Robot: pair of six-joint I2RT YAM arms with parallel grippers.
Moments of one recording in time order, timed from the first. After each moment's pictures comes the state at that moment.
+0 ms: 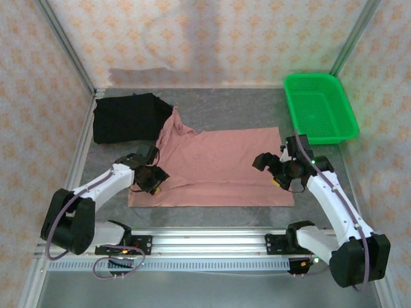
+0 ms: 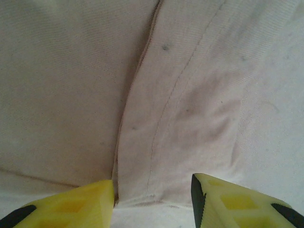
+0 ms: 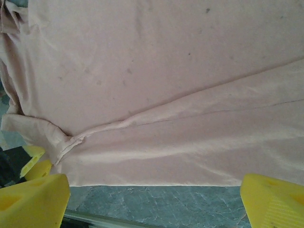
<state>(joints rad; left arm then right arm) -0.29 1.33 0.69 -0.64 0.17 -1.18 0.17 1.02 0.83 -0.90 -0.41 0.72</state>
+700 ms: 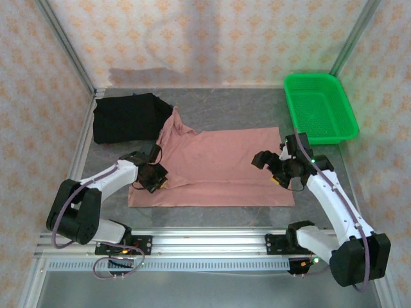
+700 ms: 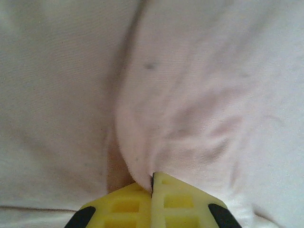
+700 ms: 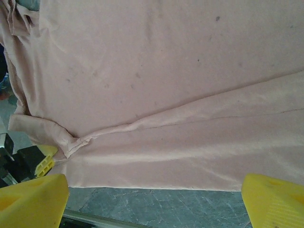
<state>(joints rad) -0.29 1.40 0.73 -0.61 0.18 -1.17 0.18 1.03 0.85 -0.89 -0.41 0.72</state>
